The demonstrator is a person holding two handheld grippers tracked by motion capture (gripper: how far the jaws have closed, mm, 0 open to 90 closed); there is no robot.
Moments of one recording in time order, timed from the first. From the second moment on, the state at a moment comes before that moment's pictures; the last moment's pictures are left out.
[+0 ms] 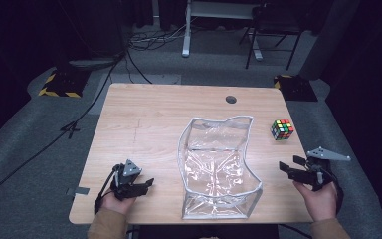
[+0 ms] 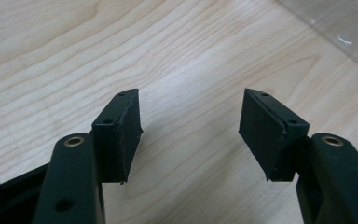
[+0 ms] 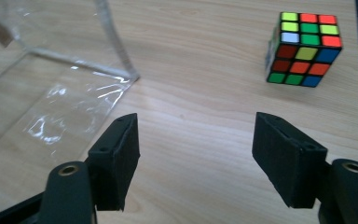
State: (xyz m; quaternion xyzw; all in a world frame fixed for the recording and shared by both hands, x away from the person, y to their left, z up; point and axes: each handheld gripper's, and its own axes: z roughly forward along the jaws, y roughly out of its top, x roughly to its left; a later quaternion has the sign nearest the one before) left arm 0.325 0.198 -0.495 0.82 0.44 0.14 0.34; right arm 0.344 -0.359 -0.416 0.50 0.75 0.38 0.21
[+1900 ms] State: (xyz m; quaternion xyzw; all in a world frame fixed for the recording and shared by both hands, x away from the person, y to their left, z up) left arm 0.327 0.205 -0.502 0.81 0.45 0.17 0.34; right arm 0.435 -0.349 -0.433 0.47 0.82 0.26 0.19
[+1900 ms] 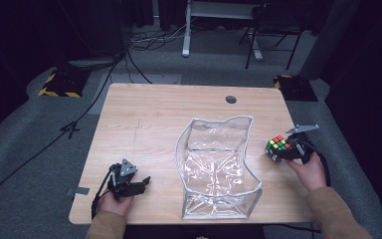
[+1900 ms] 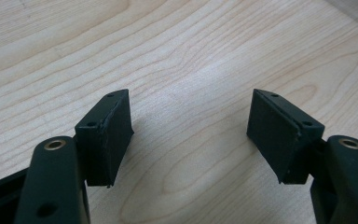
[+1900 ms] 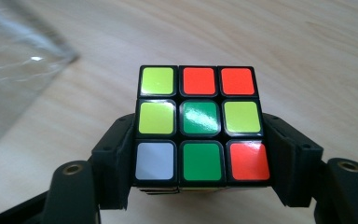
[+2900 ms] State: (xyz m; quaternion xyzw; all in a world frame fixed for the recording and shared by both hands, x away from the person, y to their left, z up) left arm 0.327 0.205 -0.502 0.81 0.45 0.17 0.34; right arm 0.417 -0.331 -0.438 0.44 0.85 0.25 0.10
